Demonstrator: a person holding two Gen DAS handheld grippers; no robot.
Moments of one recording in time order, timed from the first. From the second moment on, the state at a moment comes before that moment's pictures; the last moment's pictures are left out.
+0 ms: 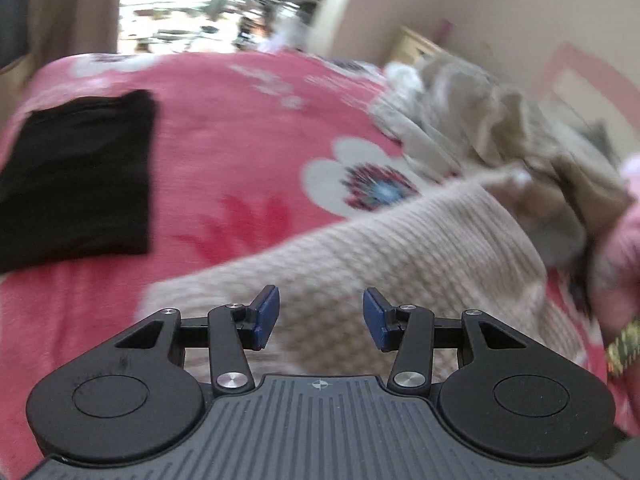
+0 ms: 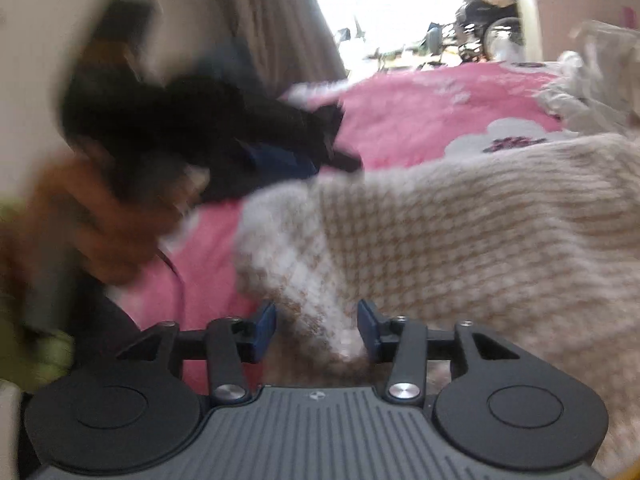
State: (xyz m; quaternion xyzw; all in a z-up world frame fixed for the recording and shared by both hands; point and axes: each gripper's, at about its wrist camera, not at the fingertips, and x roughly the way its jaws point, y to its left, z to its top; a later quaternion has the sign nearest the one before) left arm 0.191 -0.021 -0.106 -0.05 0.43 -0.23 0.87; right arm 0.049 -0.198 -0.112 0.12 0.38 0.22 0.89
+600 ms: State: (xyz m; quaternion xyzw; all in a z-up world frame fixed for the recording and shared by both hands) left arm 0.173 -0.048 -0.158 0.15 0.45 -0.23 0.85; right arm 0.072 -0.426 -0.180 0.41 0.41 -0.05 0.81
